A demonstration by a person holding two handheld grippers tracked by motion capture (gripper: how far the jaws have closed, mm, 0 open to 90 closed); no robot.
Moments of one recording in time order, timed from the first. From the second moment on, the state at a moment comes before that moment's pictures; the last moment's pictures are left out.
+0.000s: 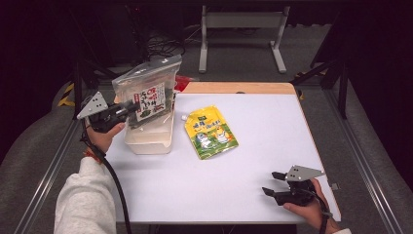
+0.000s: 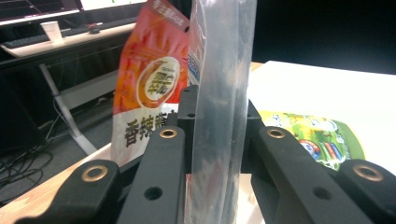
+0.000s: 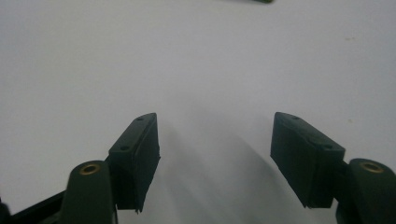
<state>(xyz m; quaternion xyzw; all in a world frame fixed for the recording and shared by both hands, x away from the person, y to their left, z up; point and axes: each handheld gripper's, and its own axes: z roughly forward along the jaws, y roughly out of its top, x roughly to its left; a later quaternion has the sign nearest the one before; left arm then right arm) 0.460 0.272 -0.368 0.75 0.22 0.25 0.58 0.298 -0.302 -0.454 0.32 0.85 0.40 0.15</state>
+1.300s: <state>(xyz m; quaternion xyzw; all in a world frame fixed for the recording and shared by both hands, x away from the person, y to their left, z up) 0.449 0.270 -0.406 0.72 0.29 0.25 0.59 0.303 -0.293 -0.449 0.30 0.85 0.40 0.16</state>
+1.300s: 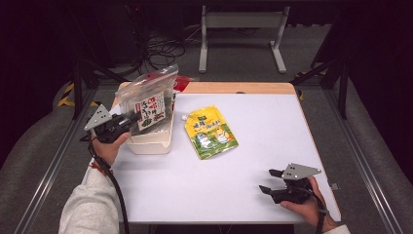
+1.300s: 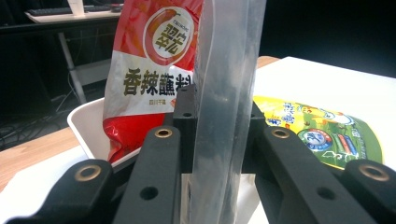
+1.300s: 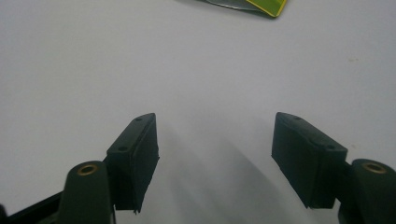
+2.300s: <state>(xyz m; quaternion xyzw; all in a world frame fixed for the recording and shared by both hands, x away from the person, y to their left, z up) 0.406 0.269 -0.375 0.70 0.32 0.29 0.57 0.321 -0.290 -0.443 0.33 0.83 0.42 0.16</state>
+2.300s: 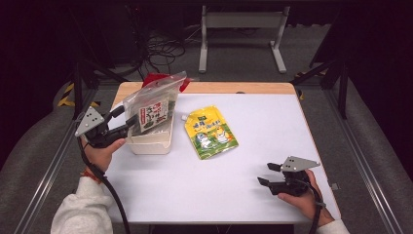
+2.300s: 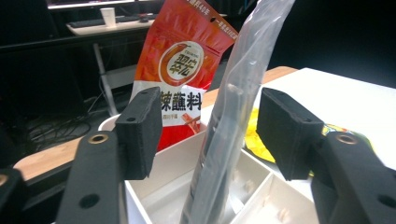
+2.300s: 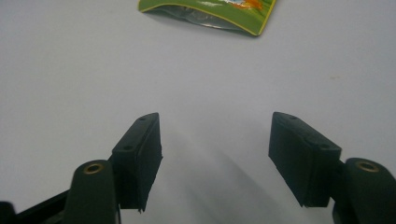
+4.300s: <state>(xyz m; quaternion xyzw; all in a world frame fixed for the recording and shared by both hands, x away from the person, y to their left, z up) 0.305 0.179 -0.453 0.83 0.27 0.15 0.46 0.427 -0.208 -0.451 0.33 0.85 0.39 0.14</state>
